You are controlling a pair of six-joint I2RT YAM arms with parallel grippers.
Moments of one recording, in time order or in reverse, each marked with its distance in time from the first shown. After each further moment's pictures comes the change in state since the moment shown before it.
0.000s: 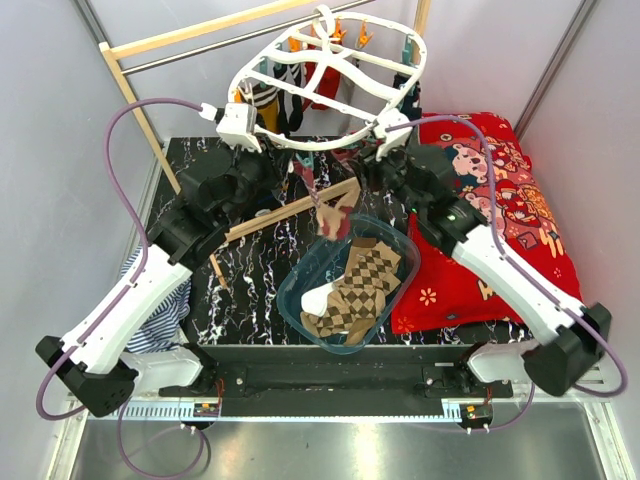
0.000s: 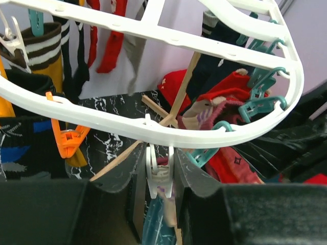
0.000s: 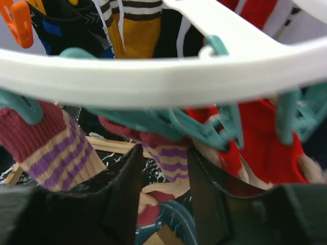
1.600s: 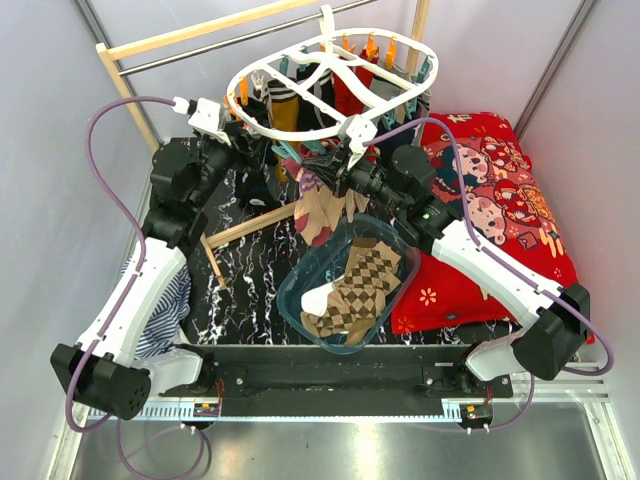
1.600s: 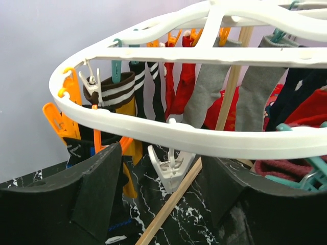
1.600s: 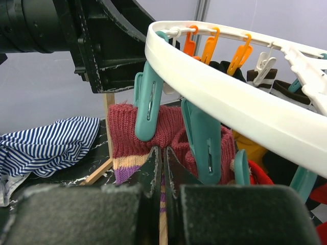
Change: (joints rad) left arm 0.351 0.000 -0.174 0.339 0.400 0.217; right arm 0.093 0.081 0.025 0.265 -0.360 -0.003
